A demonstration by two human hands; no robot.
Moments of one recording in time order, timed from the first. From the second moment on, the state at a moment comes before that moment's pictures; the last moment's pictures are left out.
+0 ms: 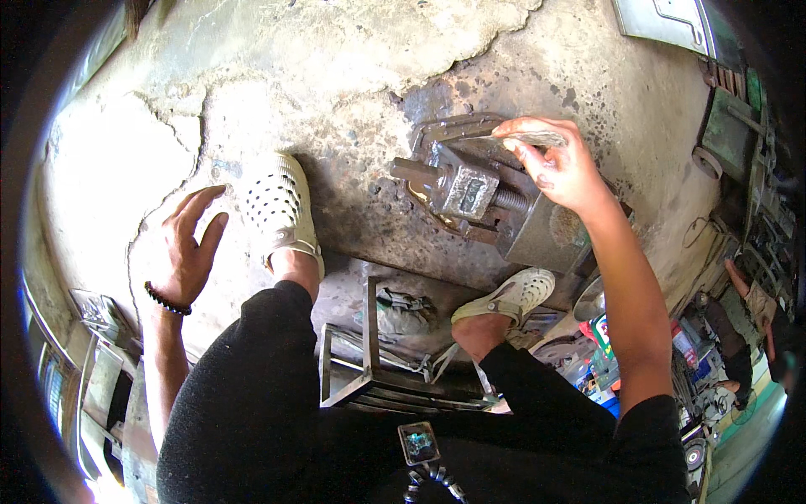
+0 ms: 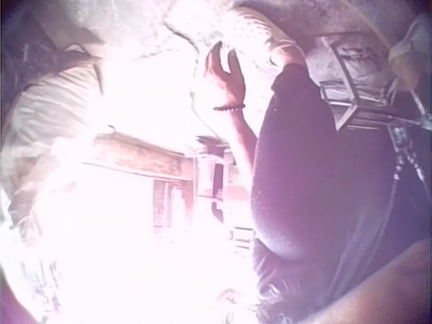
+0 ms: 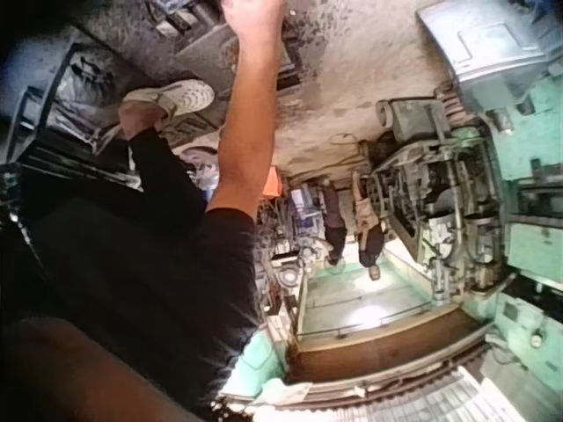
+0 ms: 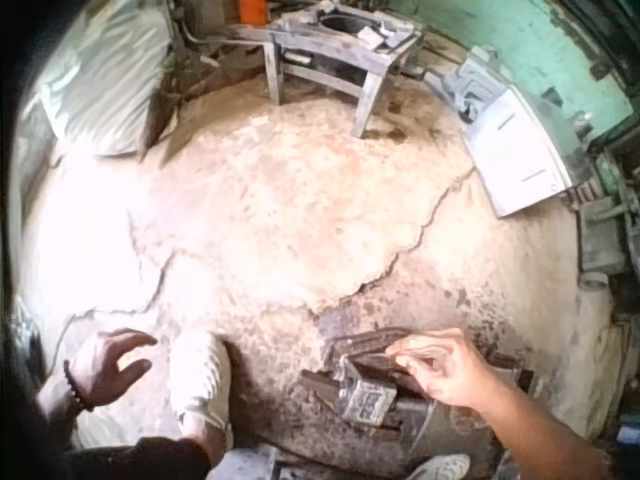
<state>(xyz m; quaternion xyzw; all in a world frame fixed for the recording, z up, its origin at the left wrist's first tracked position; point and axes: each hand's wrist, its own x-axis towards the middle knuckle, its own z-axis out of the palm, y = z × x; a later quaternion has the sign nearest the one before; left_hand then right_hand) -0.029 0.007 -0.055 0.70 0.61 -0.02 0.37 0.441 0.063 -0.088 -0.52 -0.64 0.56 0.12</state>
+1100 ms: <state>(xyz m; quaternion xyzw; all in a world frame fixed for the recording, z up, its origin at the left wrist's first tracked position) -0.029 0.007 -0.053 0.69 0.62 -0.04 0.38 0.470 -0.019 -0.054 -0.55 -0.76 0.34 0.10</state>
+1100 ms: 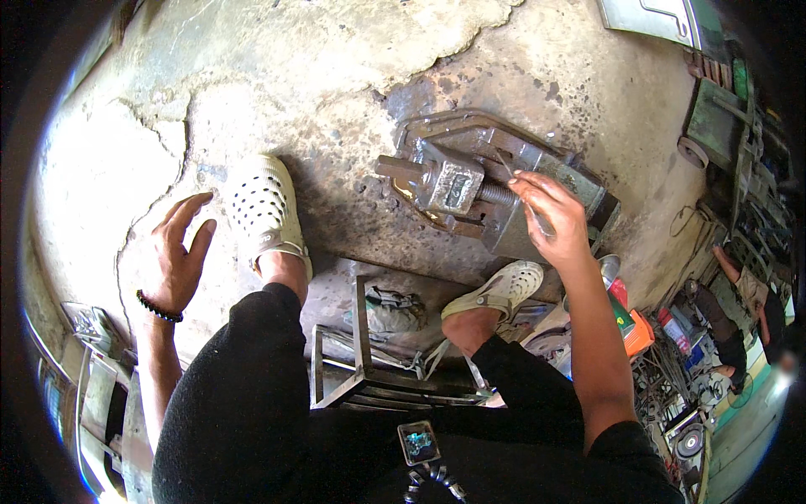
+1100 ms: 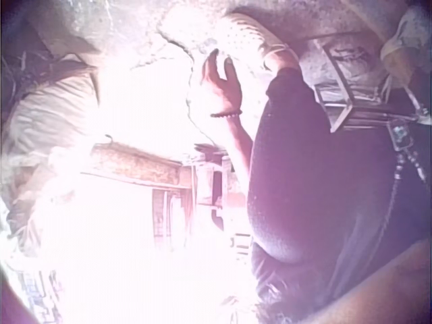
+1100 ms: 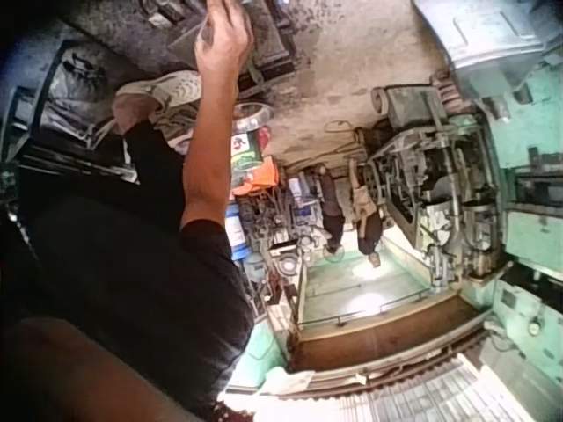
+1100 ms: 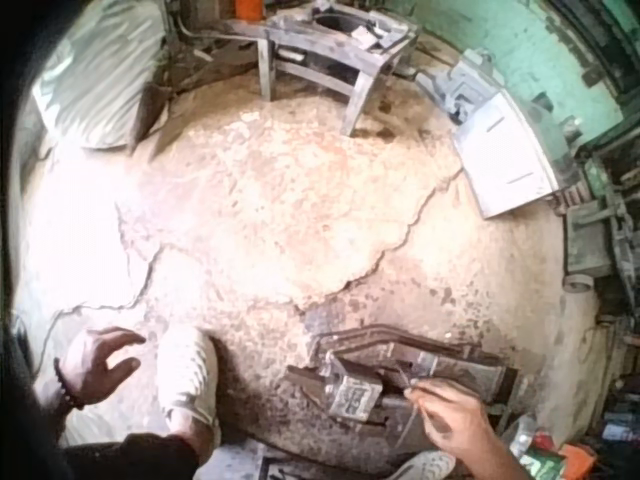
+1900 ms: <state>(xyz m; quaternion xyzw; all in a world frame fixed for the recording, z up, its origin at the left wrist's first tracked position) -0.026 0.008 -0.054 0.69 0.62 -0.02 0.37 0.468 -0.036 -0.063 -0.54 -0.80 0.24 0.09</state>
